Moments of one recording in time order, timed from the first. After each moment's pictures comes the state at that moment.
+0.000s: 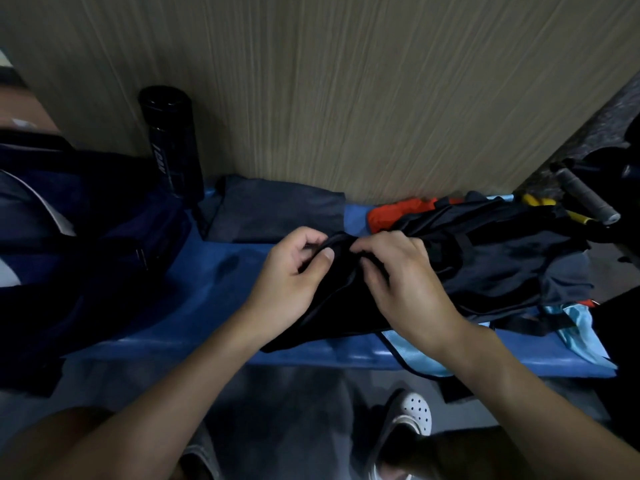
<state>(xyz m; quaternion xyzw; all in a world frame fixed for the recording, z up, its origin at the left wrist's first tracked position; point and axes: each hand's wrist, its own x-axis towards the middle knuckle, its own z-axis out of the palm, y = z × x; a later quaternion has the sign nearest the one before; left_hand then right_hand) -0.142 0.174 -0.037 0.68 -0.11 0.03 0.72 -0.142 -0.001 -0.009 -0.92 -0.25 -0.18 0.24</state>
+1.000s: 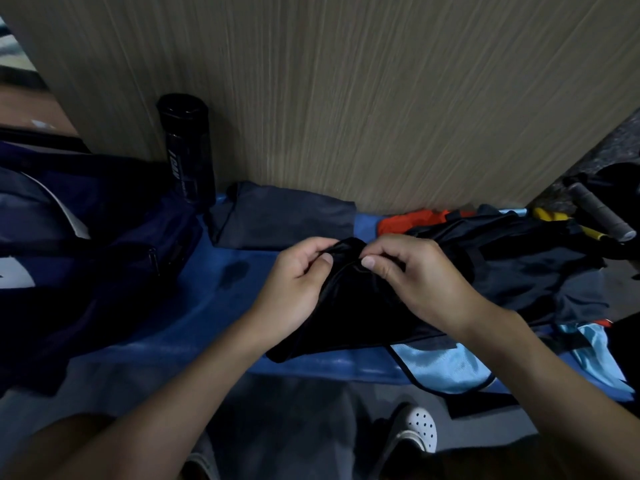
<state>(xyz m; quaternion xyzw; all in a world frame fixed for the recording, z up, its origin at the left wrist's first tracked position) -0.136 0.182 -0.031 0.71 -0.08 0.03 0.70 -0.113 -0.004 0.009 -0.89 -0.28 -0.06 0.36</state>
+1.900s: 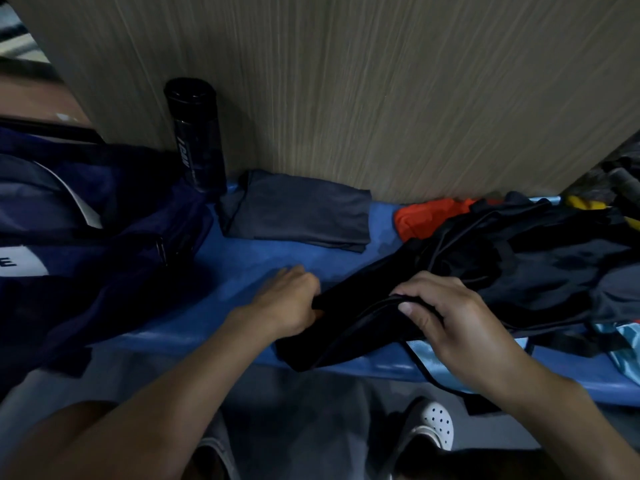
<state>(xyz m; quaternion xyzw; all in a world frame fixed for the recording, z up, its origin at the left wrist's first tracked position) -0.115 0.203 -0.075 0.97 -0.11 -0.15 0.17 -0.157 -0.034 -0.028 -0.91 -0.27 -0.06 0.30</state>
